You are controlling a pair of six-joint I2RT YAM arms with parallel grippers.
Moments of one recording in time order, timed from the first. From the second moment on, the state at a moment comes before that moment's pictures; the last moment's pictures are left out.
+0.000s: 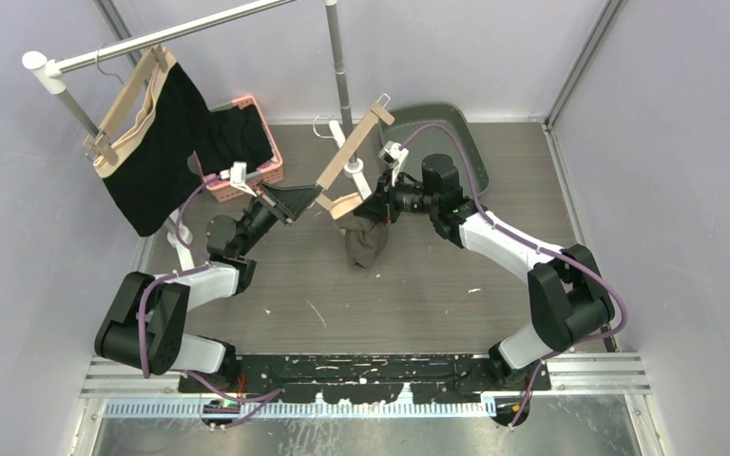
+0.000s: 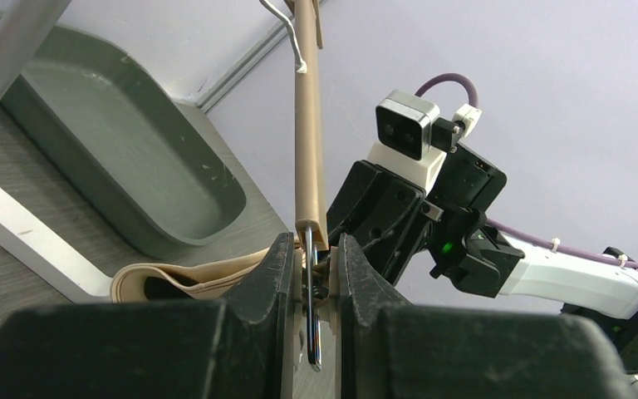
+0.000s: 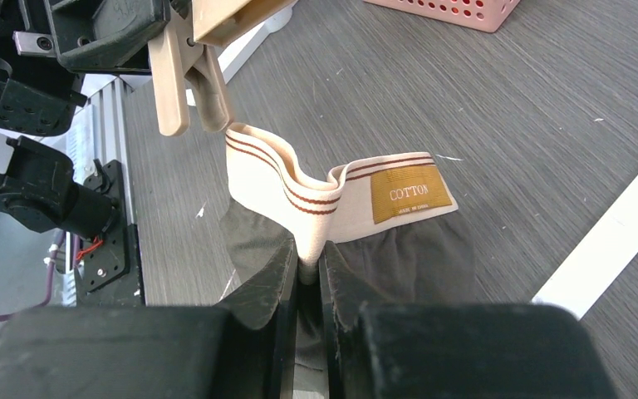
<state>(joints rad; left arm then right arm) -0.28 1.38 0.44 1.33 0.49 -1.08 0.50 1.52 0.97 0.27 -0.75 0.18</state>
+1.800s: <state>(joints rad) -0.27 1.38 0.49 1.24 0.50 -1.03 0.46 1.51 1.01 0.27 -0.80 0.19</state>
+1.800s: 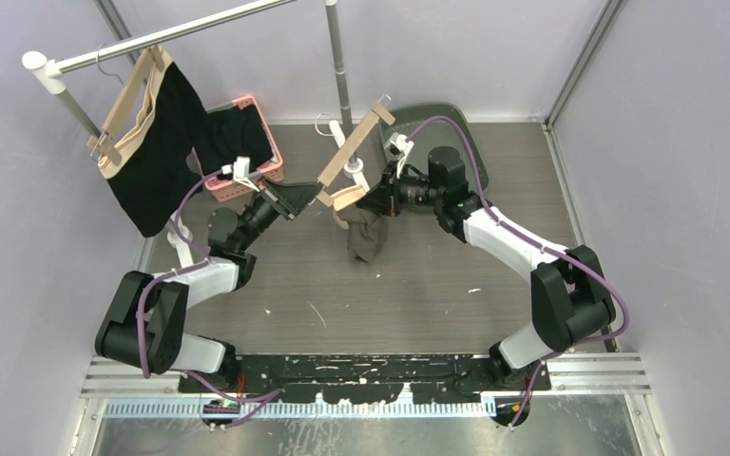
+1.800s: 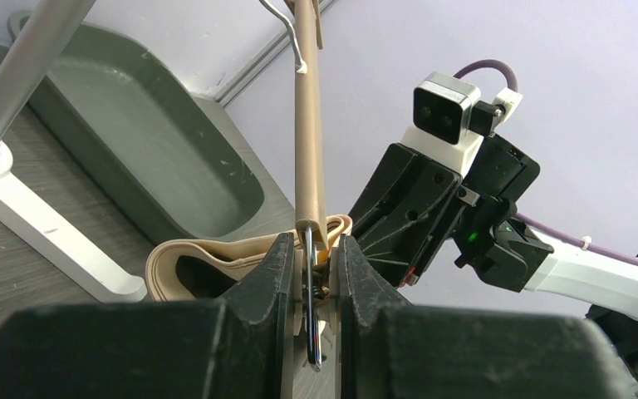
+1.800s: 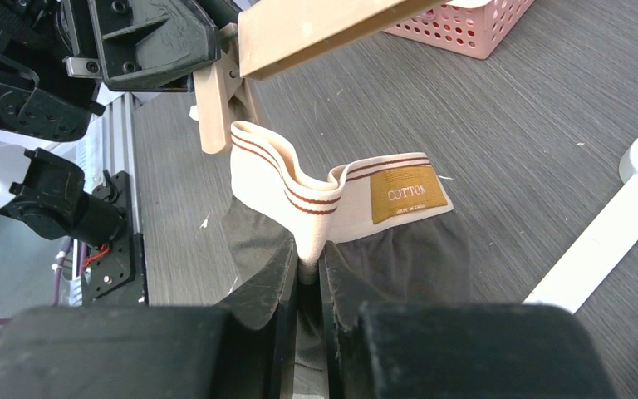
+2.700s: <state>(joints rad) -0.29 1.45 0.55 1.24 0.53 -1.06 0.47 1.53 1.06 0.21 -0.83 0.16</state>
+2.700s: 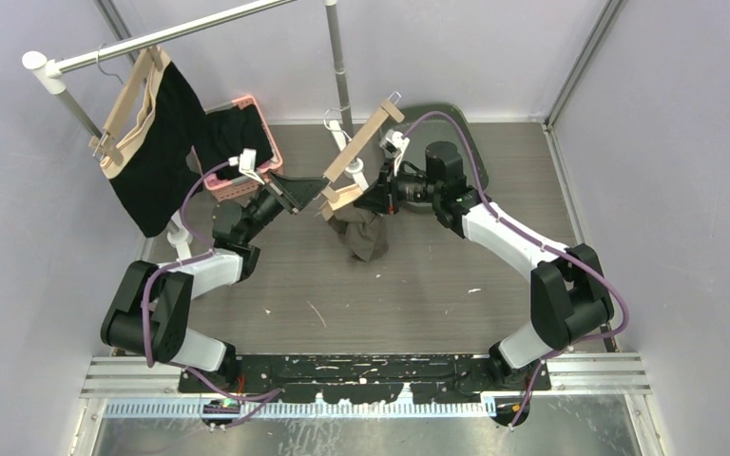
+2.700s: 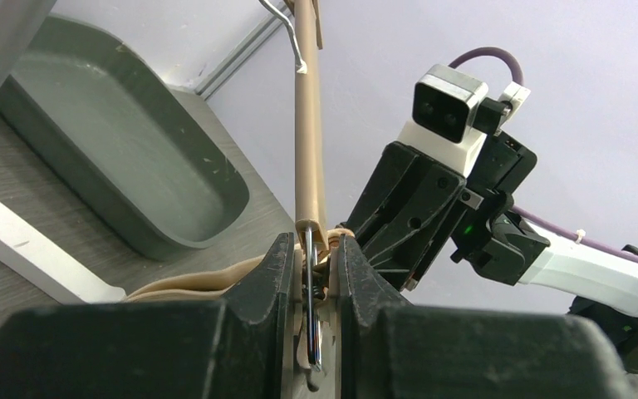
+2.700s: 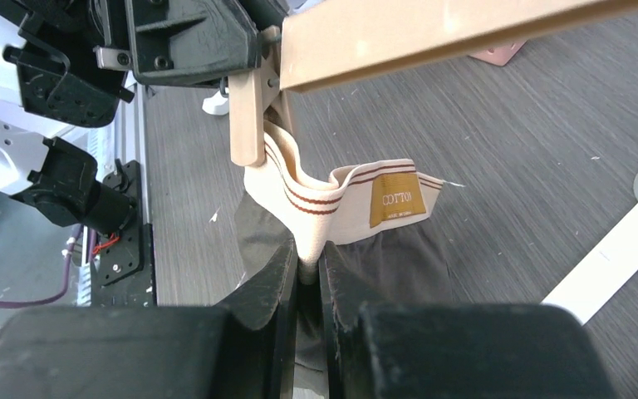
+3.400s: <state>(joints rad) -0.31 1.49 0.60 1.24 0.60 -1.07 0.48 1.54 1.11 0.08 -0.85 0.08</state>
